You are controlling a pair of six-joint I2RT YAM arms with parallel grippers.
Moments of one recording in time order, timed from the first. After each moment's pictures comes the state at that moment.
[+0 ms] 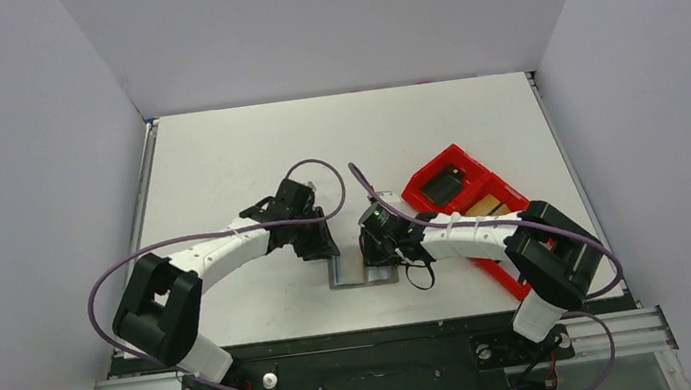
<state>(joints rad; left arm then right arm) -0.60 1.57 0.94 -0.43 0.20 -0.77 0.89 1.62 0.87 -0.28 0.16 0.82</state>
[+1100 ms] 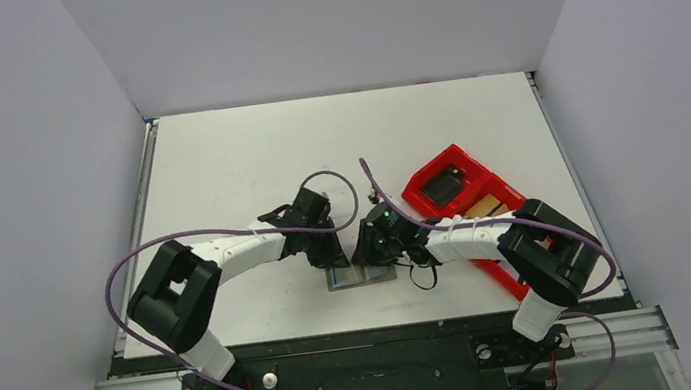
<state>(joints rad) -0.69 1.65 0.91 -0.34 0.21 -0.84 0.84 1.64 0.76 0.02 -0.03 0.89</state>
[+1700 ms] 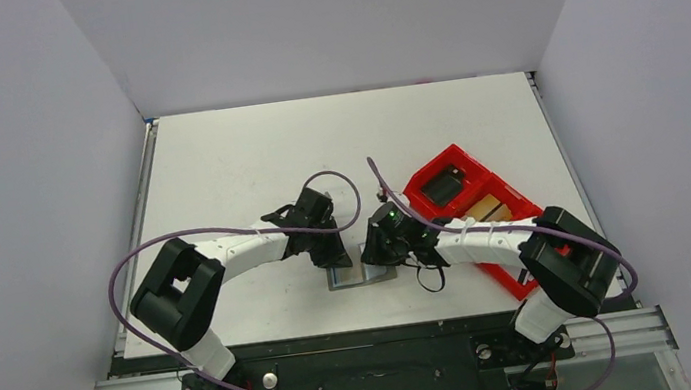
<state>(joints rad) -0.70 1.67 0.91 -0.31 0.21 -0.87 0.84 1.54 0.74 -0.08 0.04 0.90</state>
